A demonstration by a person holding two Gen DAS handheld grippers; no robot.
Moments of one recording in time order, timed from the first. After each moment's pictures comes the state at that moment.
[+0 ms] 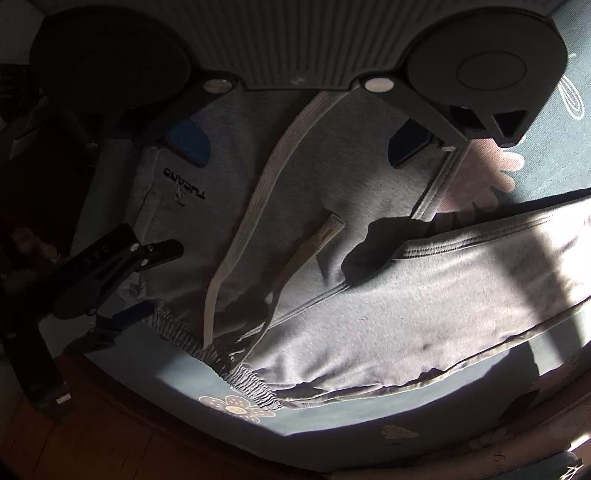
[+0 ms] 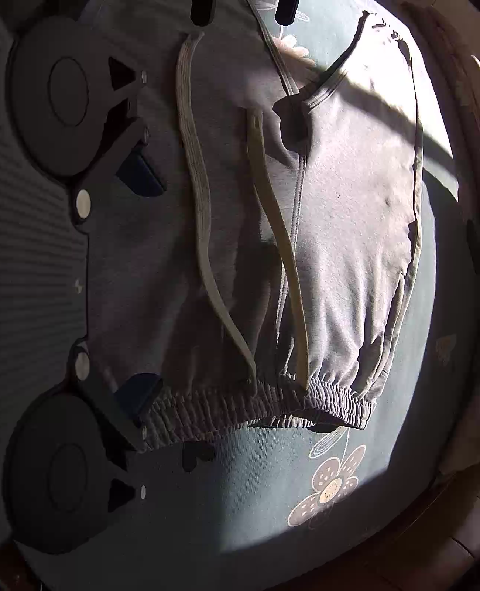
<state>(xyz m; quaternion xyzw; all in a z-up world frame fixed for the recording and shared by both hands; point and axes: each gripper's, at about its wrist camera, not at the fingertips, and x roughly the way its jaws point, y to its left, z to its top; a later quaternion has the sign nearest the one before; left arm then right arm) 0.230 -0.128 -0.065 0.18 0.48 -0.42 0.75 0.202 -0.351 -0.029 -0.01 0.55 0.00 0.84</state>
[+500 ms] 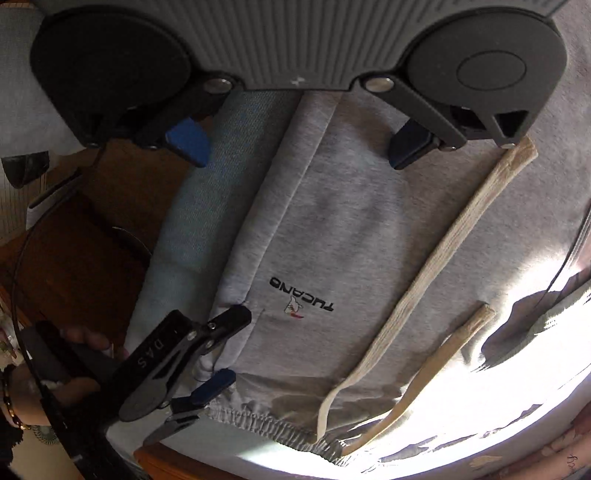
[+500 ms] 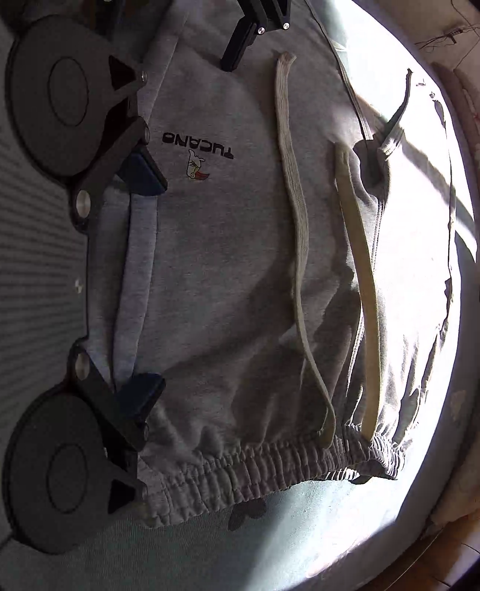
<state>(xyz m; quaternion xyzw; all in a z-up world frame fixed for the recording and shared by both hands) 0.148 -0.151 -0.106 0.22 0.51 -0.46 0.69 0.151 -0.373 -0.070 -0.02 0.54 0.09 0.83</state>
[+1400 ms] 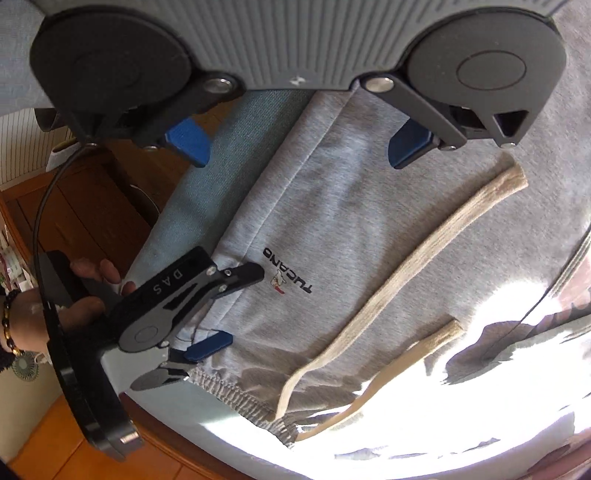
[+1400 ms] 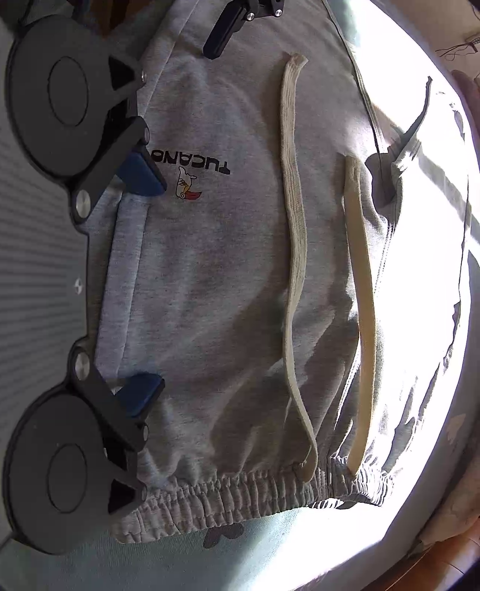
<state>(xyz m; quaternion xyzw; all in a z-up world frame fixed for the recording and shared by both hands) 0.175 -0.127 -0.070 0.12 0.53 -0.39 0.75 0.162 -0.346 -0.077 -0.04 0.54 0.09 0.83</state>
